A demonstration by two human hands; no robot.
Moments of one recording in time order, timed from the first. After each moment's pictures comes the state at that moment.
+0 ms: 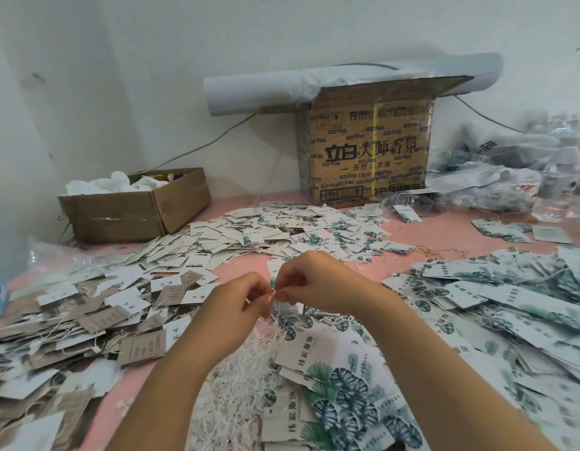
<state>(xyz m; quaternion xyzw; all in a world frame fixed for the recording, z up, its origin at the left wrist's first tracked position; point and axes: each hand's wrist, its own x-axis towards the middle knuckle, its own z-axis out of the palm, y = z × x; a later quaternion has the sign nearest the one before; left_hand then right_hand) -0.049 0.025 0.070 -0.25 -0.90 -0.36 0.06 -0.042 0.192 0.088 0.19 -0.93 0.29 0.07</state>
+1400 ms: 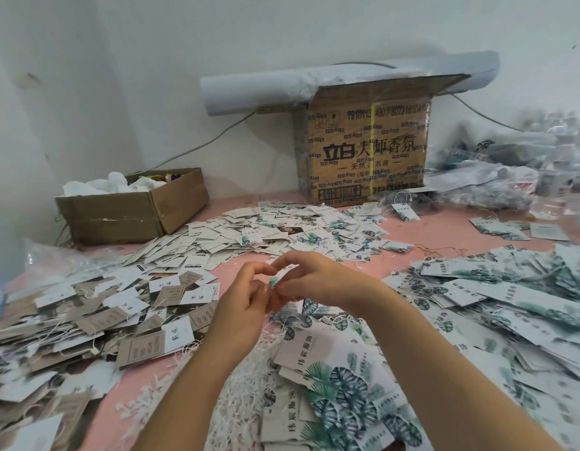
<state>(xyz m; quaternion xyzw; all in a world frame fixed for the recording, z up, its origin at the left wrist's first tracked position) -0.048 0.041 0.051 -0.24 -0.81 -0.53 0.07 -0.034 0.190 0.091 0.12 -0.83 0.53 -0.06</state>
